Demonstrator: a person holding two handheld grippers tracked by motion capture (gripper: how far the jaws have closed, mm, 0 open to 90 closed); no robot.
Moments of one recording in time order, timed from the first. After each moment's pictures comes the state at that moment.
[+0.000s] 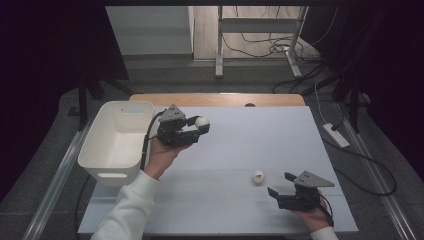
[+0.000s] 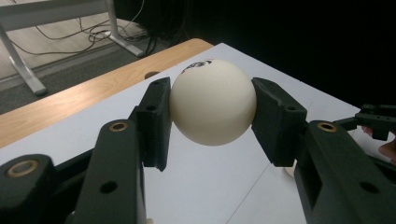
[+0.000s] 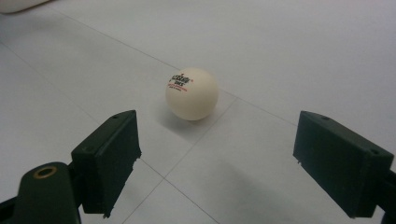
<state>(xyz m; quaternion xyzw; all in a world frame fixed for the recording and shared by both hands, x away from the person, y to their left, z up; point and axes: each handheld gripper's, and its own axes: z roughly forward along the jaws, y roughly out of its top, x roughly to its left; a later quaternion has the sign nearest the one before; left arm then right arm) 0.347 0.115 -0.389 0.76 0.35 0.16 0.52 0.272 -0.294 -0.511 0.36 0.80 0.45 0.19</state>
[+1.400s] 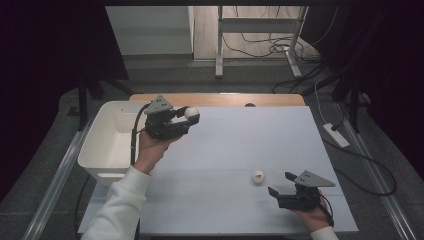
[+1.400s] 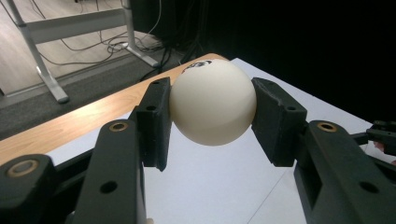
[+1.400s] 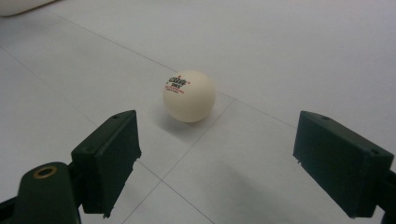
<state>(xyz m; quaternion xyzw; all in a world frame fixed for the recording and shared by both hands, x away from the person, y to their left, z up) 0.346 0.139 -0.366 0.74 0.37 0.18 0.53 0.272 -0.294 -0.511 0.36 0.79 0.45 0.19</state>
